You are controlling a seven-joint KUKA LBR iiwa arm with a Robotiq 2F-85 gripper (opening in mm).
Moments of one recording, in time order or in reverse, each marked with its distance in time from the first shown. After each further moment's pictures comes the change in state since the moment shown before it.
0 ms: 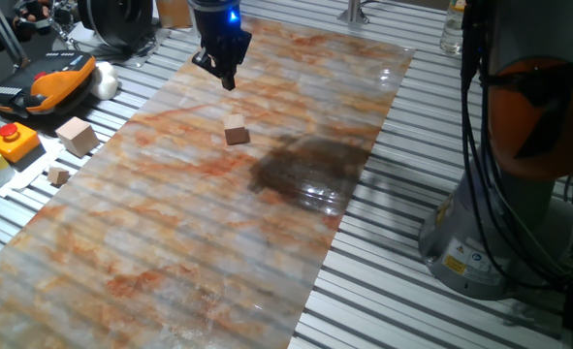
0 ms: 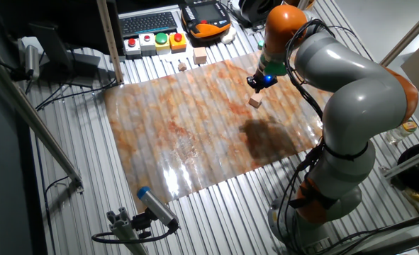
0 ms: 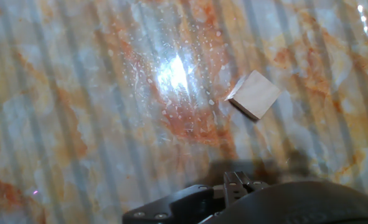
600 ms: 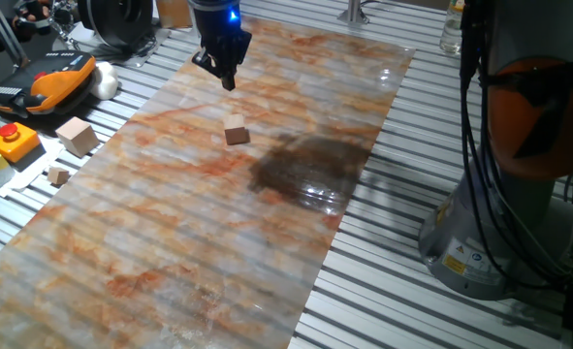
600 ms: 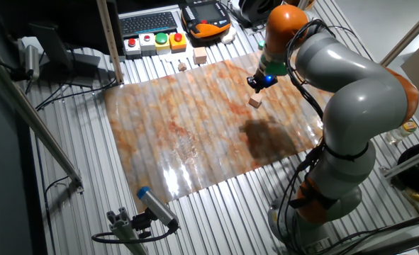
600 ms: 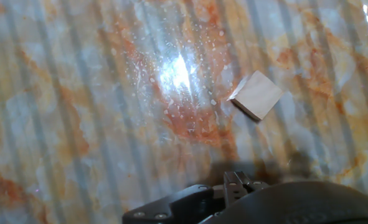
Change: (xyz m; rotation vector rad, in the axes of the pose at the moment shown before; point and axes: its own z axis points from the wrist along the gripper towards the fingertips) arm 0.000 0.000 -0.001 -0.002 0.002 -0.042
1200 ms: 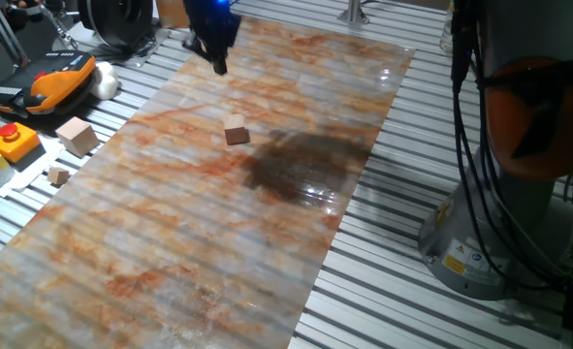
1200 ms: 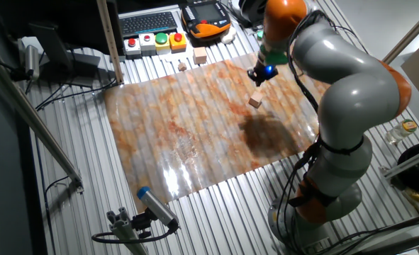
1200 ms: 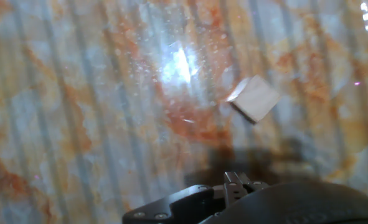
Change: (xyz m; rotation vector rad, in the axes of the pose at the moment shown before) arm -0.024 -0.001 -0.038 0.017 0.052 0.000
